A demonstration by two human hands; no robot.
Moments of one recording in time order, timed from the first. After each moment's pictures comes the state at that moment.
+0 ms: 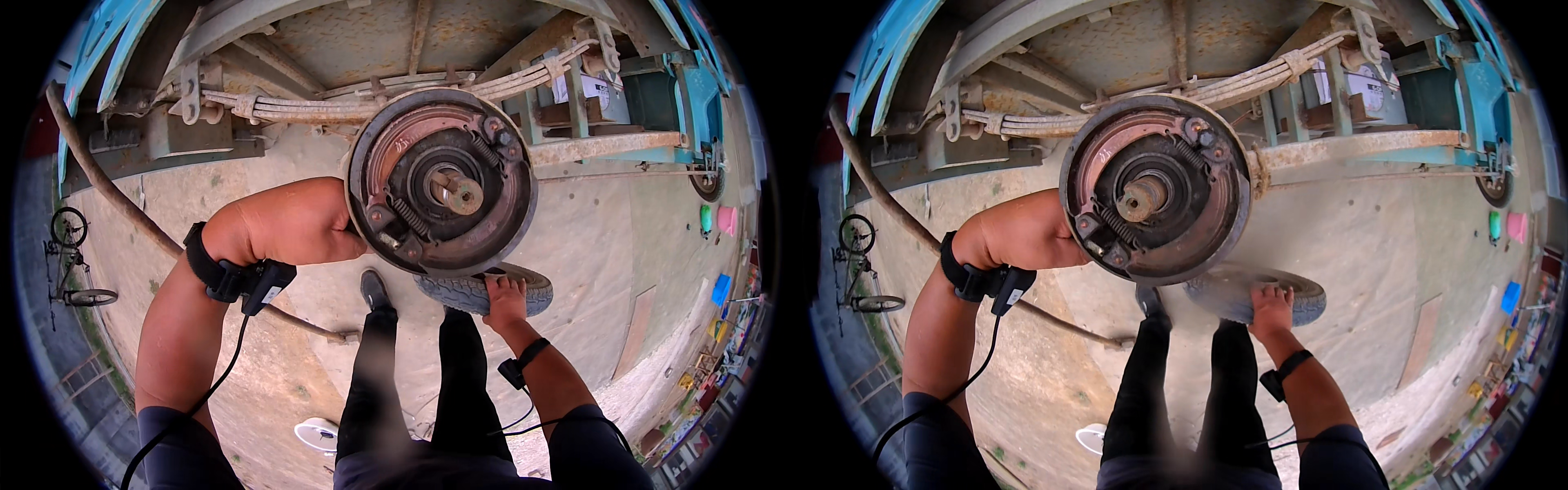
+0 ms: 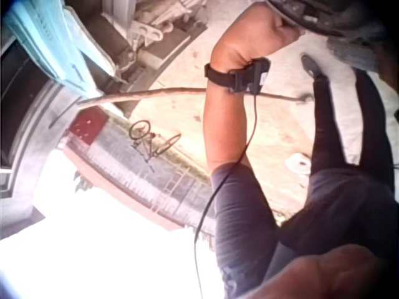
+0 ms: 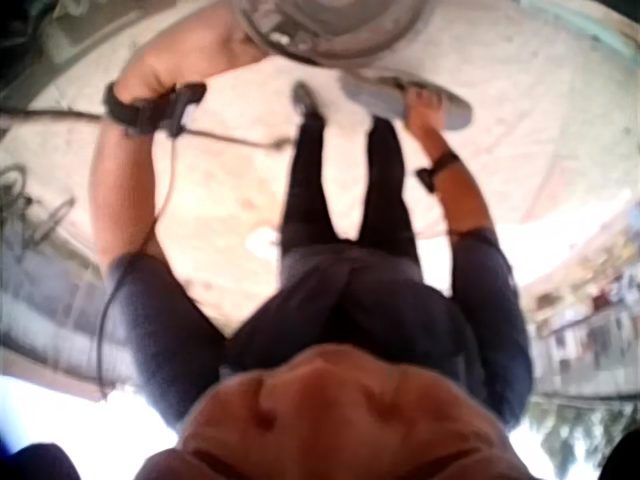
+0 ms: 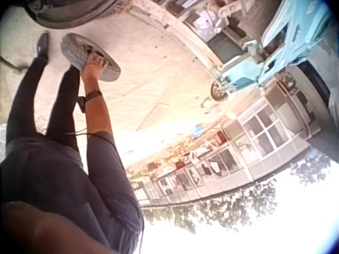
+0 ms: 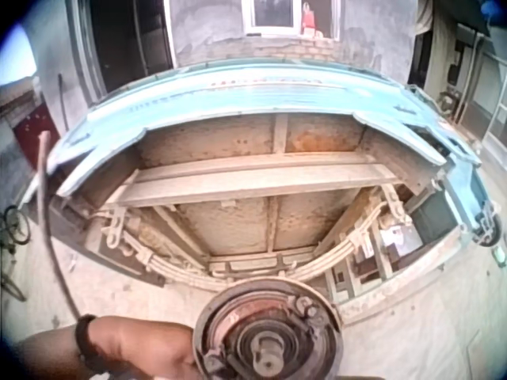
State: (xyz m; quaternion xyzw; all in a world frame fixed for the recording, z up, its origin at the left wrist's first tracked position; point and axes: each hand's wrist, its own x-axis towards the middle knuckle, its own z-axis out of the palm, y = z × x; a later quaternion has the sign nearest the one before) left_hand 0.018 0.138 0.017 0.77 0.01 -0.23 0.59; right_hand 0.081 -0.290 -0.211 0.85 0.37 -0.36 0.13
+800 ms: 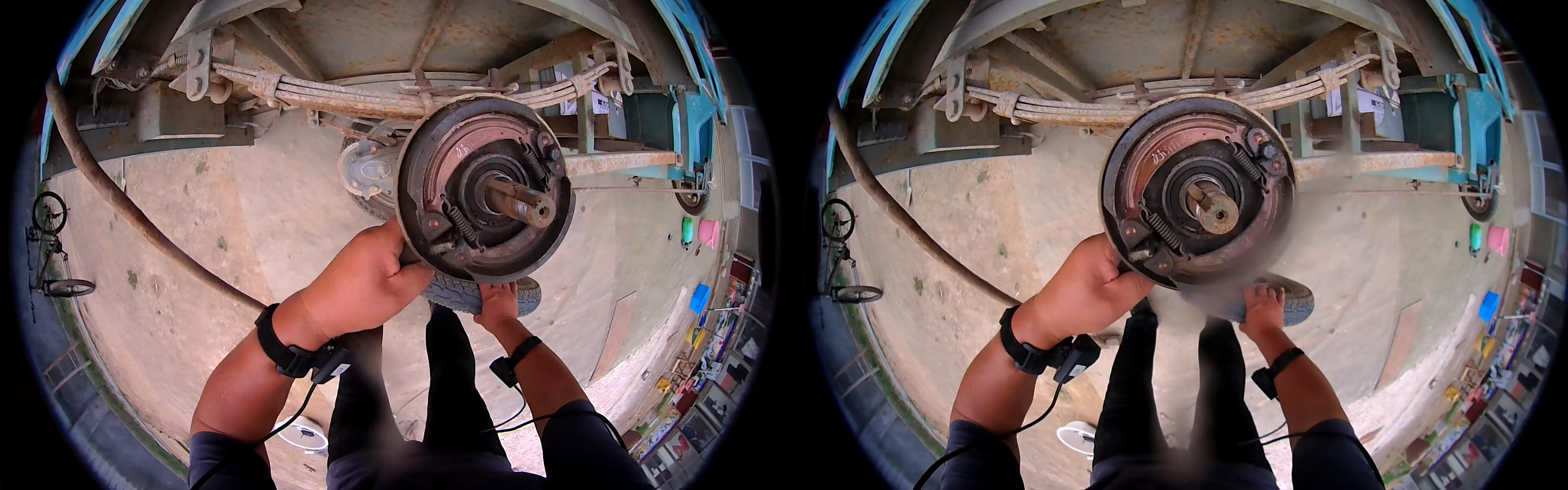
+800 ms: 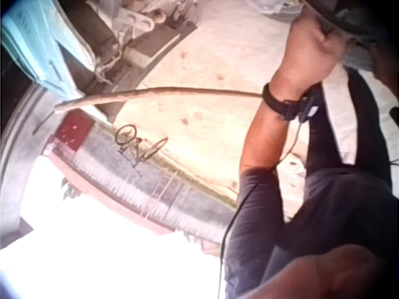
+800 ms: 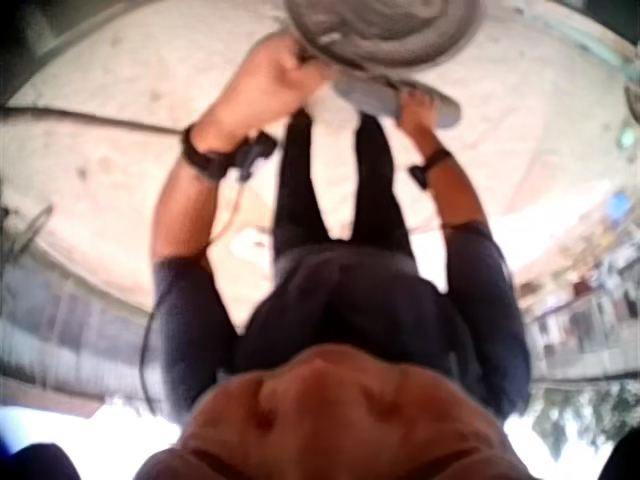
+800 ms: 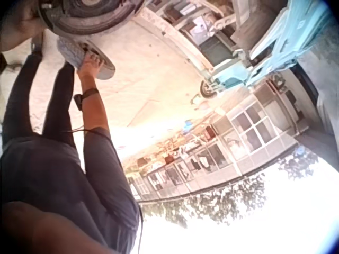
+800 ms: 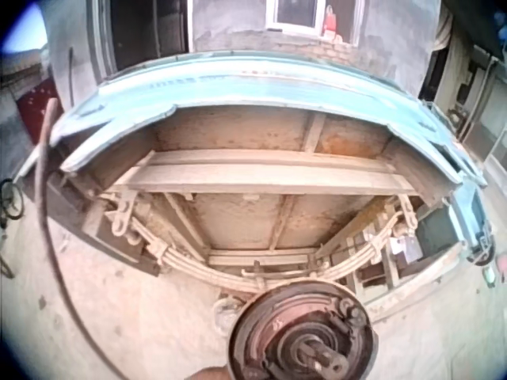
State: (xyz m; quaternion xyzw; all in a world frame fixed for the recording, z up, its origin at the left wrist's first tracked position) left_hand -0.018 0.066 -0.001 0.68 0.19 -0.05 0.71; right_hand 0.077 -0.278 -0.212 0.85 0.39 -0.34 0.13
